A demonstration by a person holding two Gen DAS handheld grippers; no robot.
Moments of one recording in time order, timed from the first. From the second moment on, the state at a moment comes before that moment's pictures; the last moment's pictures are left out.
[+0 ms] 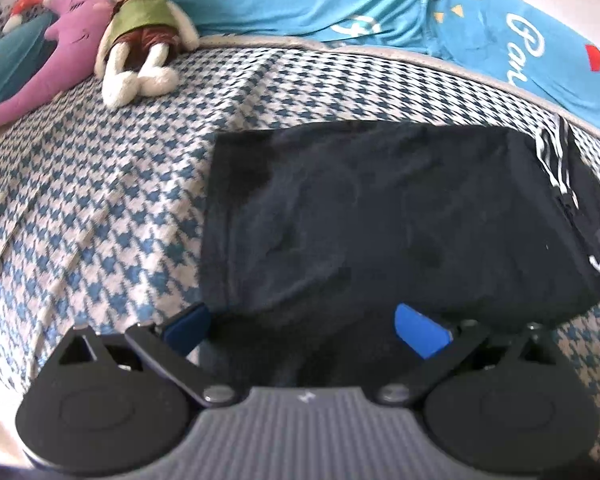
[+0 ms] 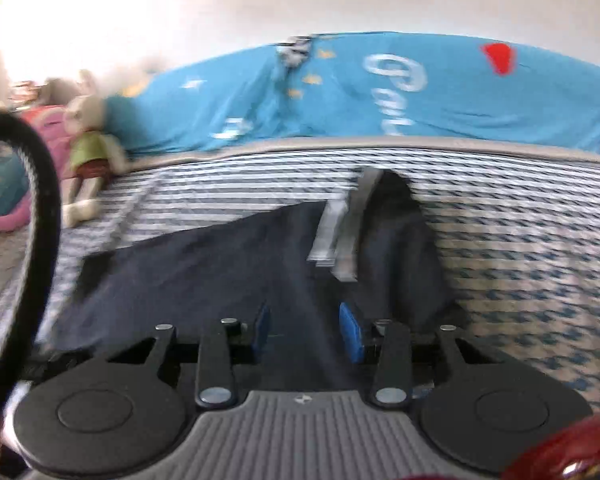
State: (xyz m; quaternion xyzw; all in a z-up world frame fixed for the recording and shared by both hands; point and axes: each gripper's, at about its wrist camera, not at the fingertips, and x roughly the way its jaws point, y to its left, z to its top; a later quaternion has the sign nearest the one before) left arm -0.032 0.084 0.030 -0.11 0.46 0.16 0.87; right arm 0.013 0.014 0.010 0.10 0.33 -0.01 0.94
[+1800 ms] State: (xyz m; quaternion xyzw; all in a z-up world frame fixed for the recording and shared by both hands) left arm -0.054 0.169 0.043 -0.26 0.44 0.11 0.85; right arm 0.016 0.221 -0.043 -0.16 0.30 0.28 0.90
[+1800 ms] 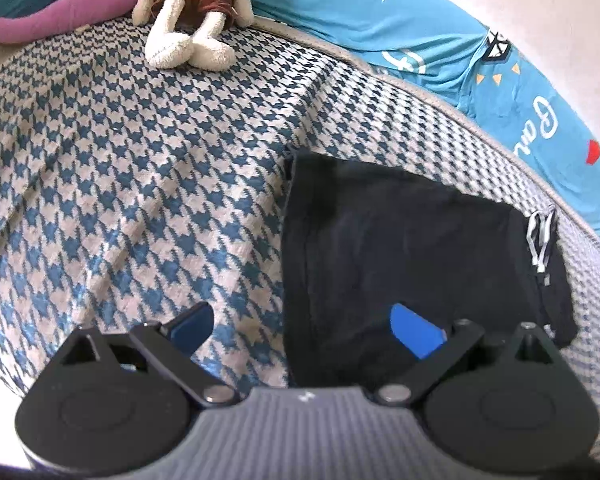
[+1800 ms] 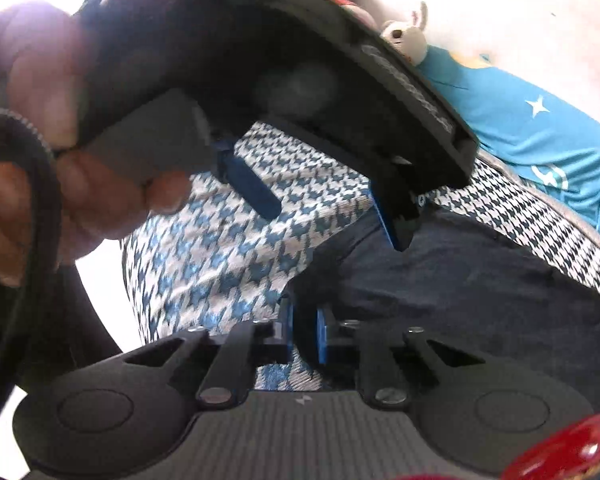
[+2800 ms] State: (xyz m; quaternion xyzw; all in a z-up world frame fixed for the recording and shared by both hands) left arm -0.011 0.156 0.034 -0.36 0.45 -0.03 0.82; right arm 0.030 0.194 -0.031 -0.06 0.33 0.26 0.91
